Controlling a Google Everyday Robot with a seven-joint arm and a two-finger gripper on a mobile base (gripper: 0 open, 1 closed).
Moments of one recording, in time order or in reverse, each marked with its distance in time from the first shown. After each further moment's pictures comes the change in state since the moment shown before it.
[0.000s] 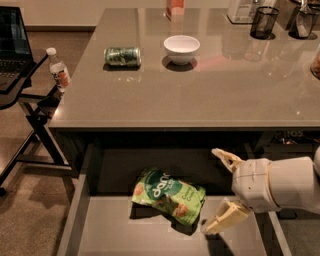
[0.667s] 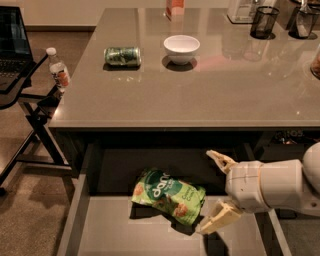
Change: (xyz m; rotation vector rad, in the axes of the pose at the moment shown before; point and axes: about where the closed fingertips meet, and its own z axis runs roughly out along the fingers) arm 0.001 0.001 0.018 -0.007 -0.014 -0.018
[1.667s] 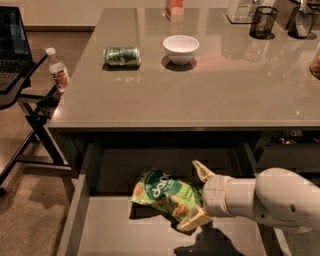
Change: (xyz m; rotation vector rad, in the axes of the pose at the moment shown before) arm 0.047 -0.010 0.092 0.083 0.005 -0.026
